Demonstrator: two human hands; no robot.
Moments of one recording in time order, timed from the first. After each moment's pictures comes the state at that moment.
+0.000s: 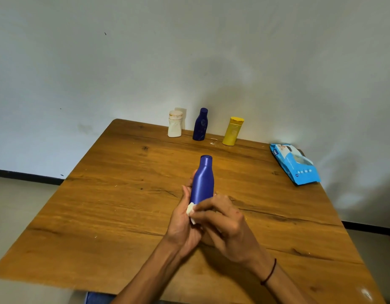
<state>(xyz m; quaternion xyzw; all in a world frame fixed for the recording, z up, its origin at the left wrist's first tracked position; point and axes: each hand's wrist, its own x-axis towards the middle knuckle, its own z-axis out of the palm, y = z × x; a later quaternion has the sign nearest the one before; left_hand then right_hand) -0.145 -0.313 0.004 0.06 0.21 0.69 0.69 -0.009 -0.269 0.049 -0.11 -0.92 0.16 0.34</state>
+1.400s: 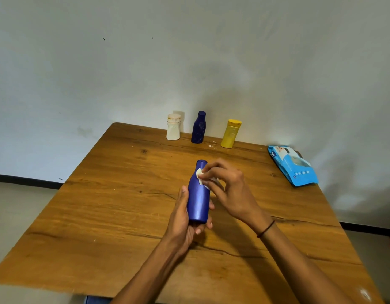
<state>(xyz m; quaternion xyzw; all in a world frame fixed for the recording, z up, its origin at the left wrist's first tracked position) -0.146 -0.309 0.012 0.15 0.40 0.69 0.59 -0.033 -0.203 0.077 -0.22 -0.90 0.21 0.32</state>
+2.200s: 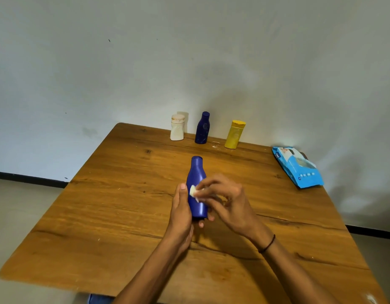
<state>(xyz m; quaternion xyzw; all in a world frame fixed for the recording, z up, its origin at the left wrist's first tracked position) -0.149 -0.312 0.031 0.18 0.48 0.69 0.51 -0.030 -0.222 0.065 -0.15 -0.89 0.27 0.34</state>
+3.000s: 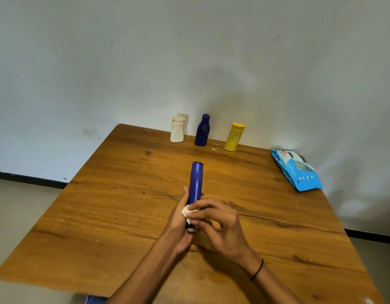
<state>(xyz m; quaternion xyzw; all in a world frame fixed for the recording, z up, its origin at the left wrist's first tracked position) -0.160 -0.304 0.010 0.03 0.35 0.66 0.67 -0.030 -0.259 0.026 -0.13 -0.84 0.34 0.41</state>
